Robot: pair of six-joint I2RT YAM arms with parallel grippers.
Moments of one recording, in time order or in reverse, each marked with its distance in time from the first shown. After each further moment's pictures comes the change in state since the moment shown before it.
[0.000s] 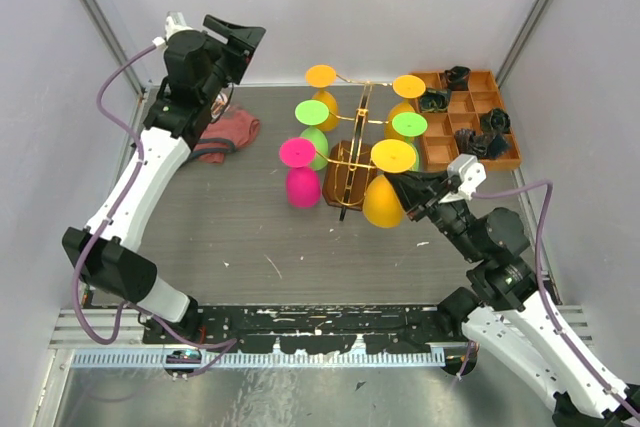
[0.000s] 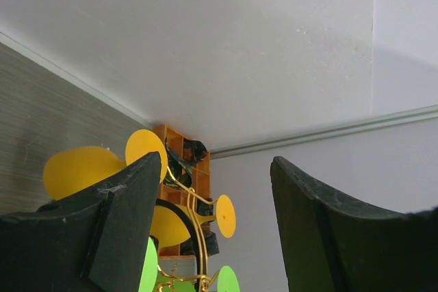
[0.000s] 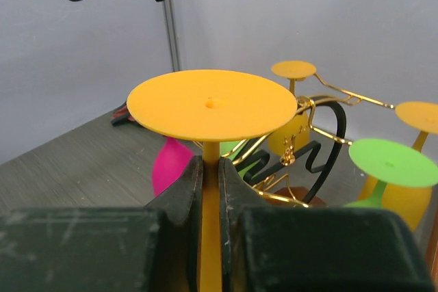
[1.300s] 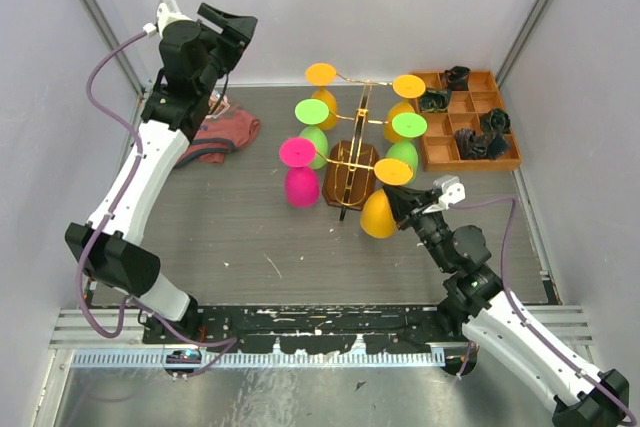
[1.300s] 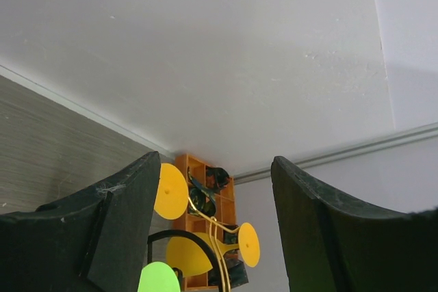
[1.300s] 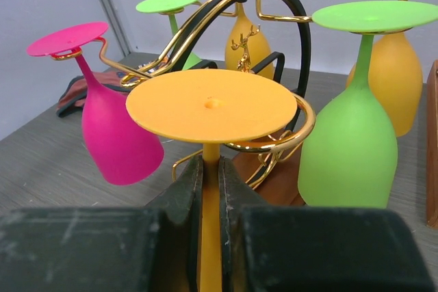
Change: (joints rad) left arm 0.017 0.038 0.087 -0.011 -0.062 0.133; right arm 0.000 -0.074 -0.419 0.280 0.215 0.098
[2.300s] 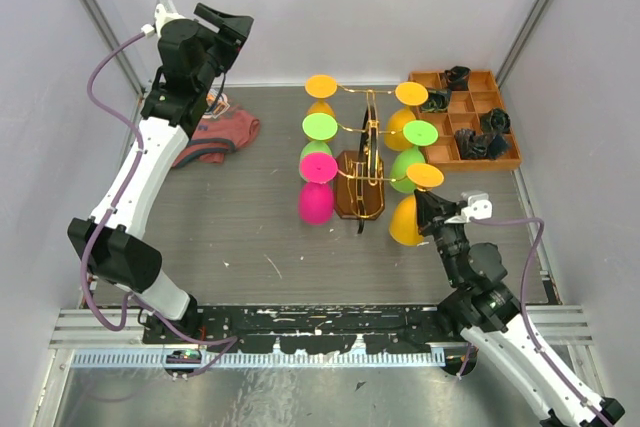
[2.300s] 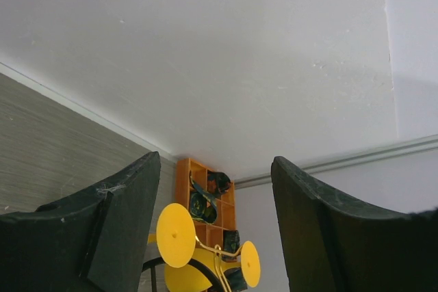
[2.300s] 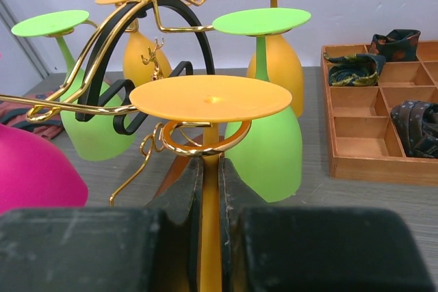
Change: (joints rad) left arm 0.037 0.027 0.000 0.013 0.022 -0.023; right arm -0.001 -0.259 -0.002 -0.263 0.269 -0.044
